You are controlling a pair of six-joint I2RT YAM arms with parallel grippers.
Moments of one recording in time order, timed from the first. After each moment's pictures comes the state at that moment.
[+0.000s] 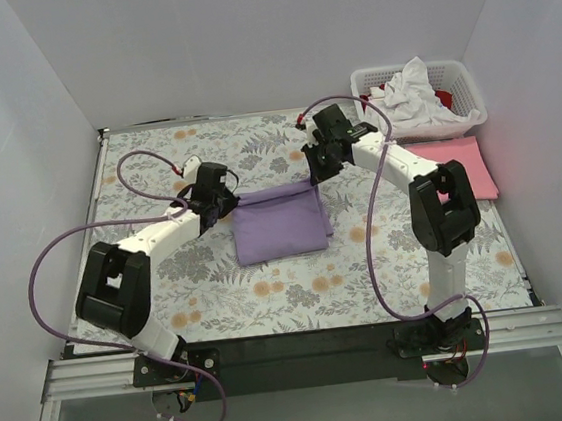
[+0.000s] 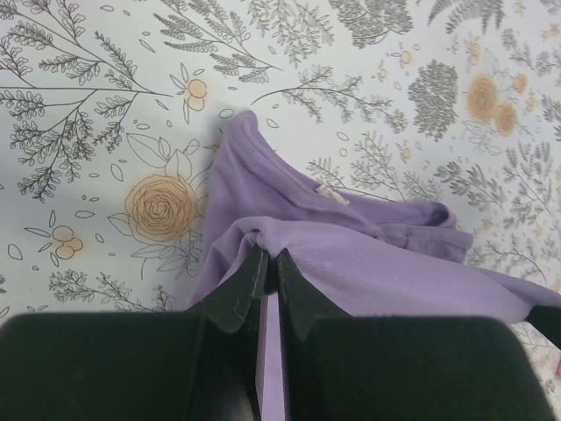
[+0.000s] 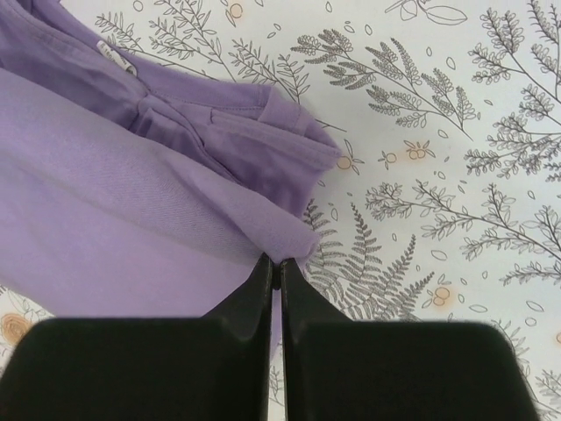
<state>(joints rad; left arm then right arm) -0.43 1.57 0.97 -0.15 -0.28 -0.89 0.47 1.96 1.61 -0.63 -0.21 0.05</state>
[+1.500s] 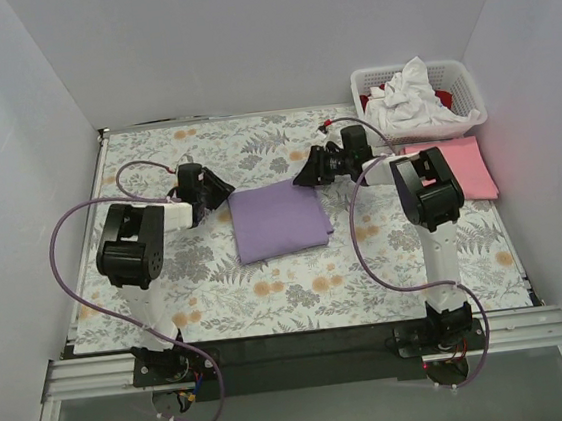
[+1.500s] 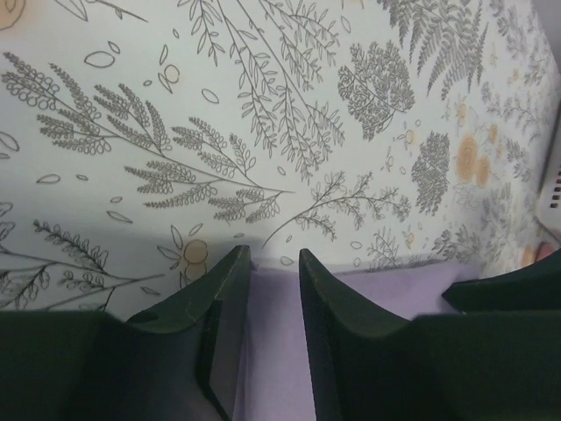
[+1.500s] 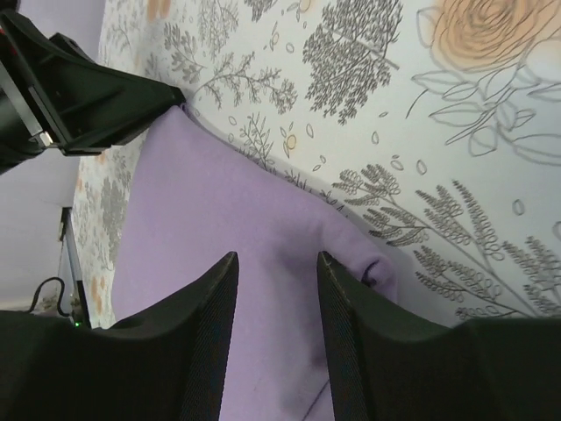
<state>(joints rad) -0.22 1.92 0.97 0.33 0.09 -0.85 0.31 2.22 1.36 0.27 -0.81 0.50</state>
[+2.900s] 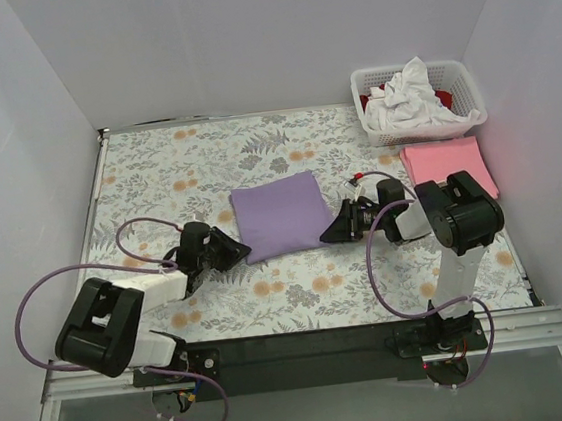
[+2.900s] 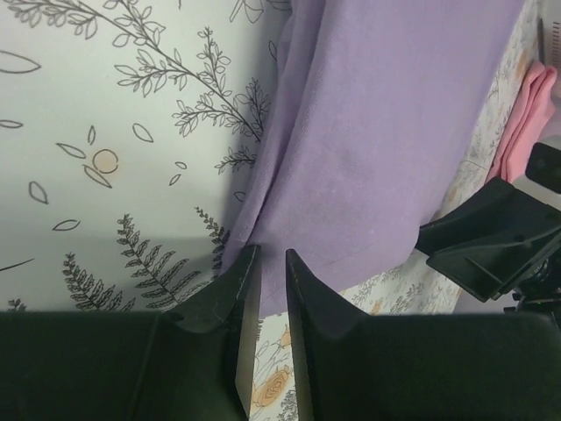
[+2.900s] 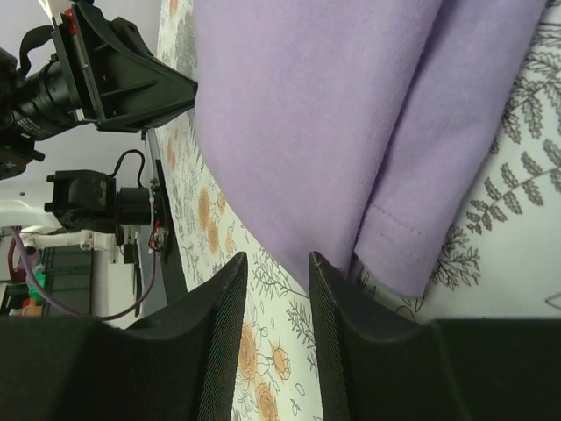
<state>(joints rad) -0.40 1.38 0.36 0.33 0.17 -1.07 0.25 1.91 0.58 0.73 -1.05 0.64</state>
